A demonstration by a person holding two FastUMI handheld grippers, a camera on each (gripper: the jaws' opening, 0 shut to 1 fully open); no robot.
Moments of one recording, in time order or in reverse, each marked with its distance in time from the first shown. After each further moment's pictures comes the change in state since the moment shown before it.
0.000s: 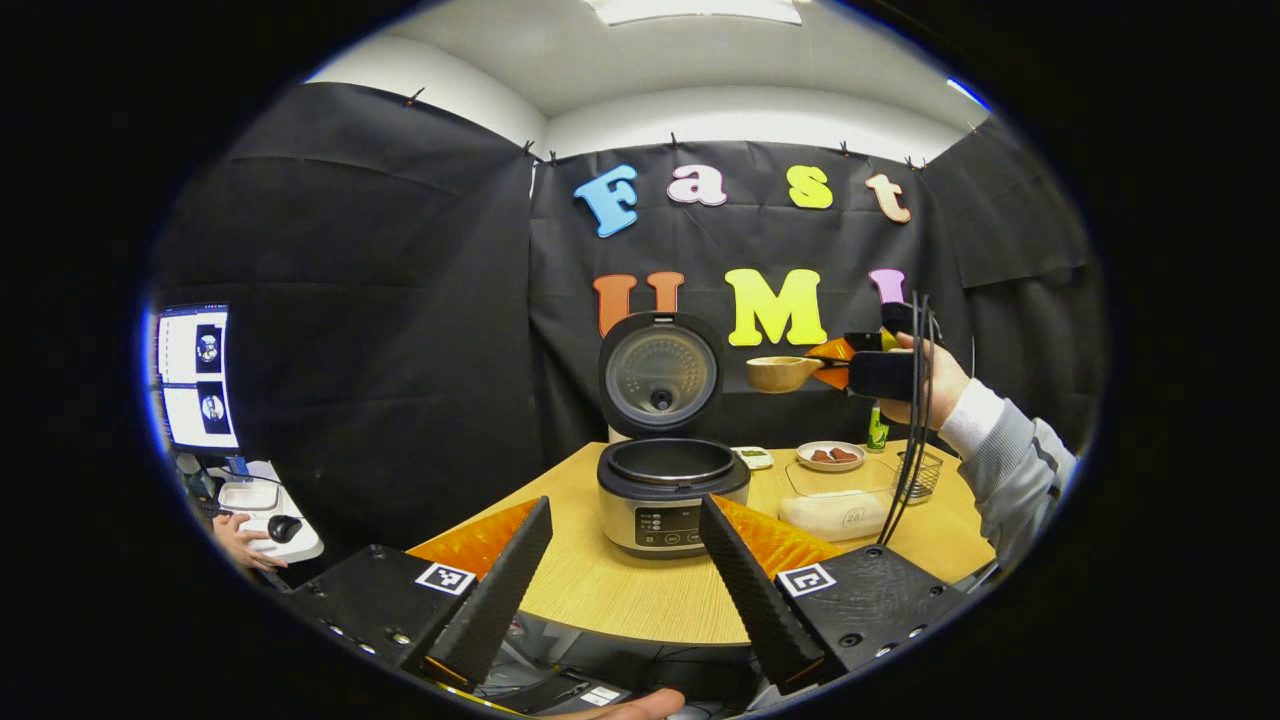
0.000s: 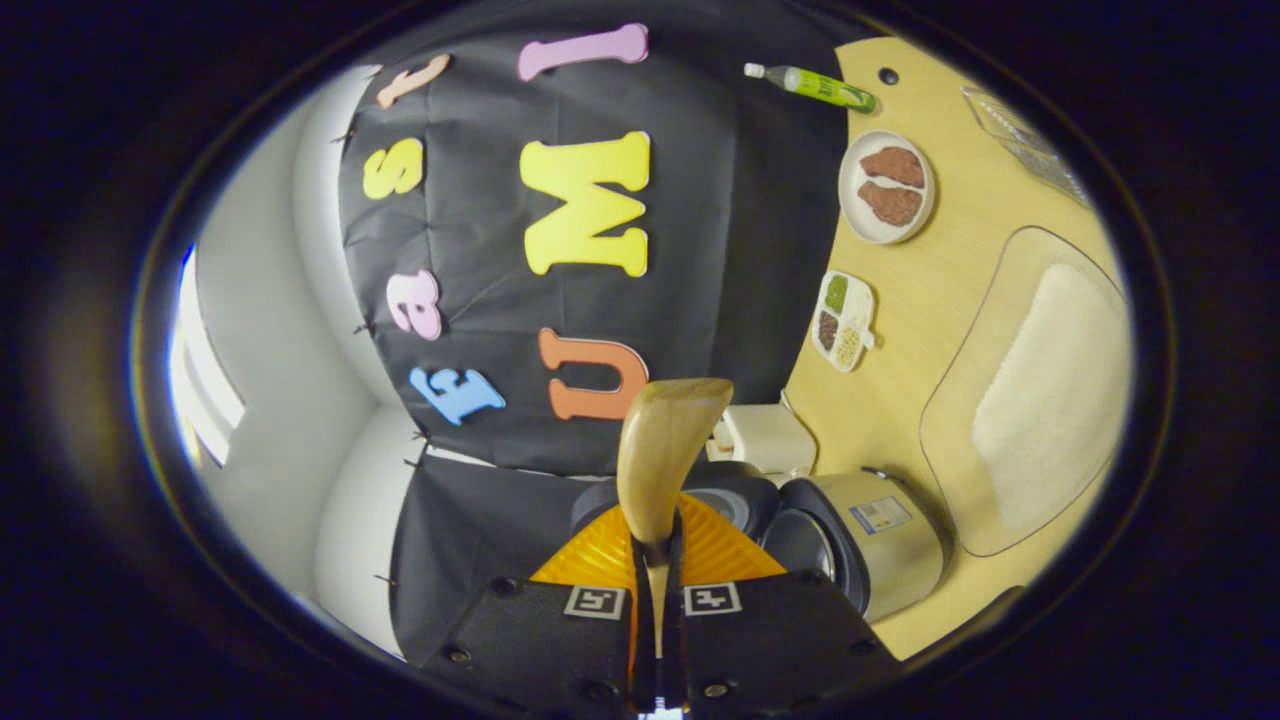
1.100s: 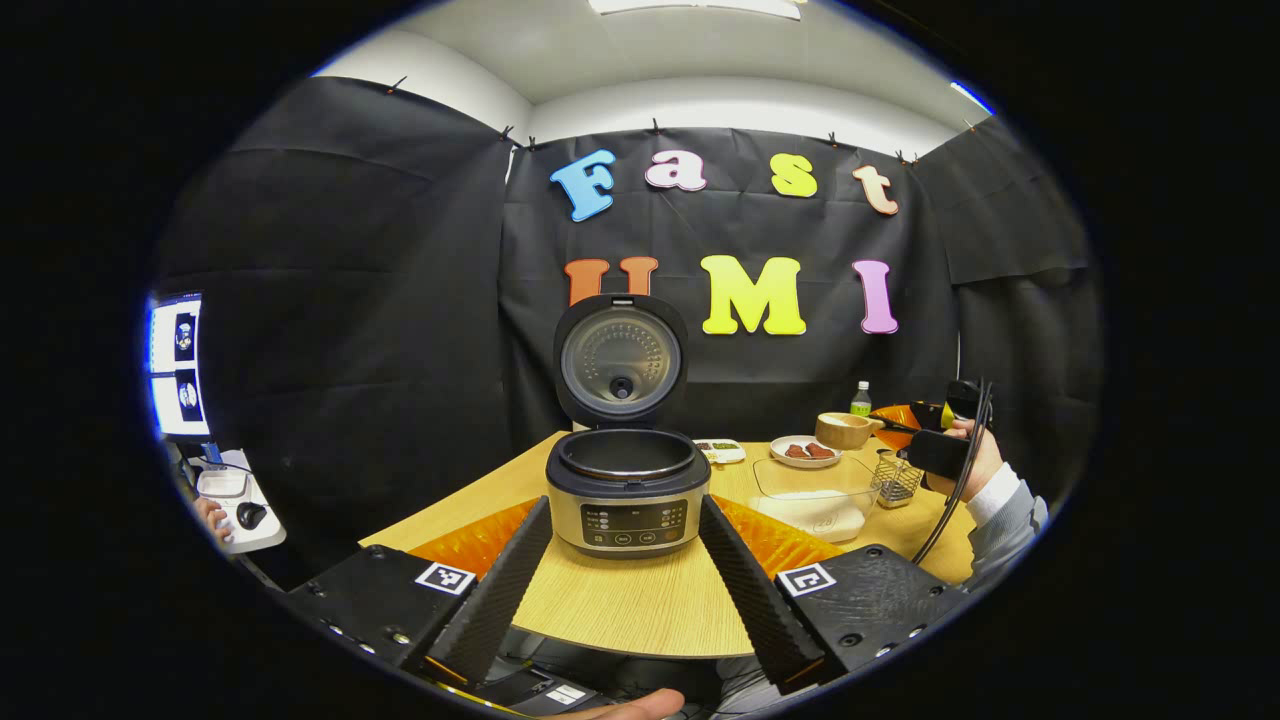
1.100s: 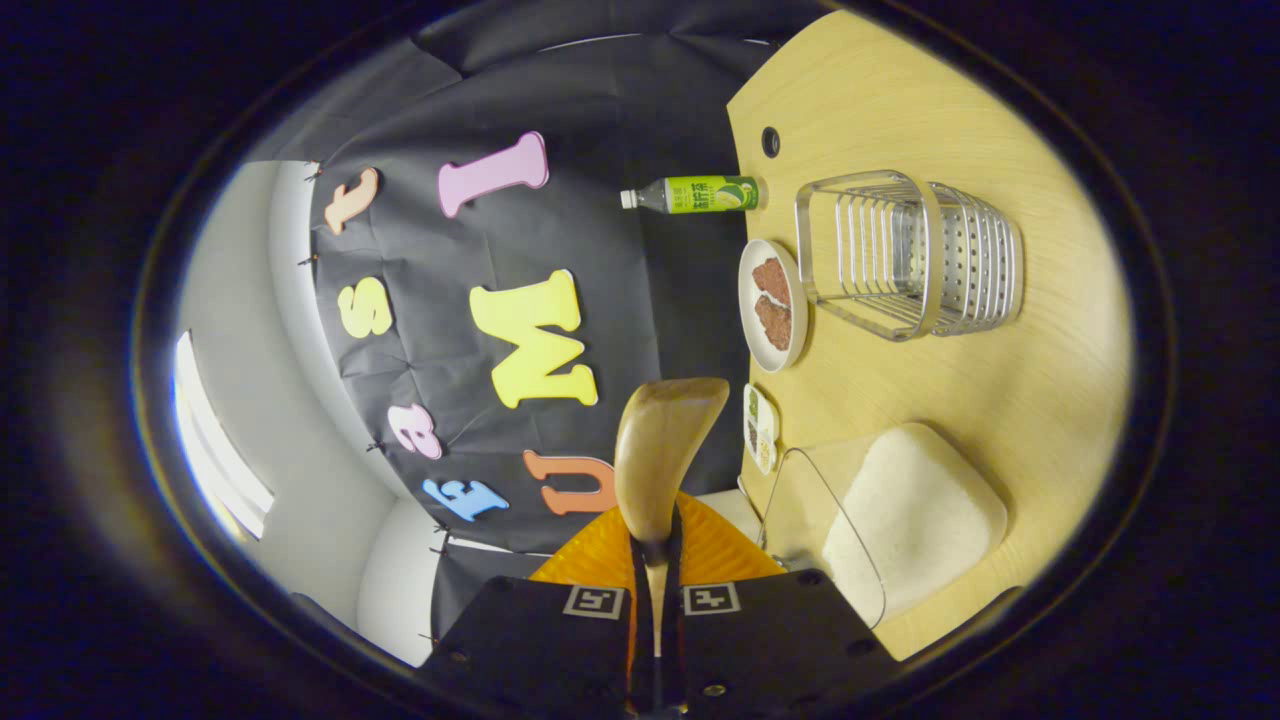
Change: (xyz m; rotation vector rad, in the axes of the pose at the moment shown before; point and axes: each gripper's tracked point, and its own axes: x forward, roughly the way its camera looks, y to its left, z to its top) left arm 0.030 -0.054 -0.006 -0.010 0.029 -0.056; right arm -0.125 -0.132 0.151 0.249 -0.230 0.043
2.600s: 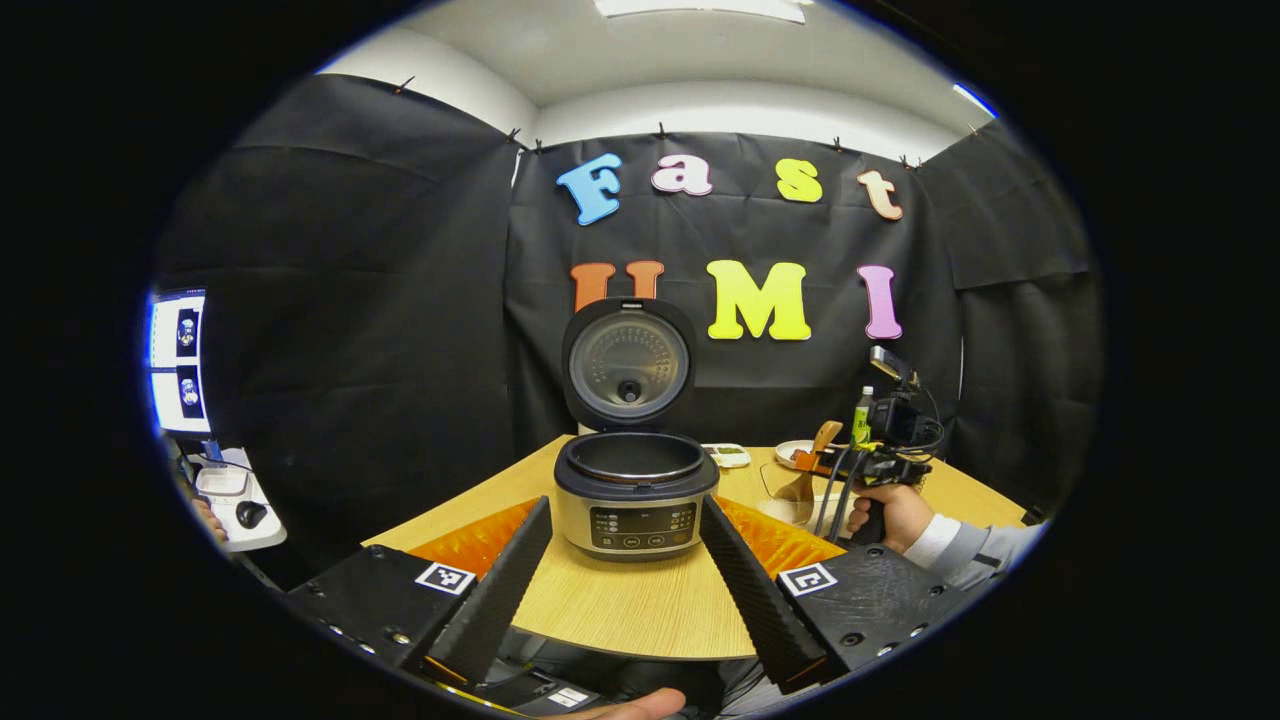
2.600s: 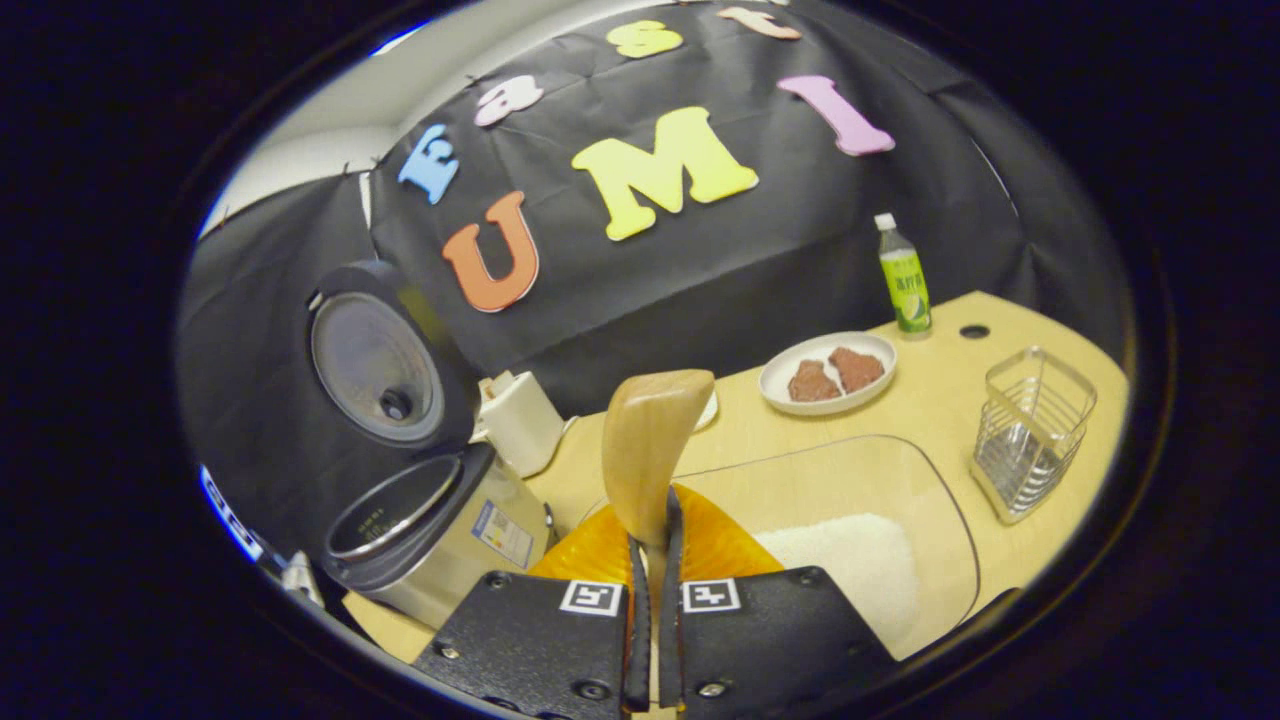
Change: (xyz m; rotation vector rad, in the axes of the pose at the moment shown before) left arm 0.000 0.010 0.001 -0.007 -0.022 0.011; right arm 0.061 -0.095 -0.102 -1.134 0.109 -0.303
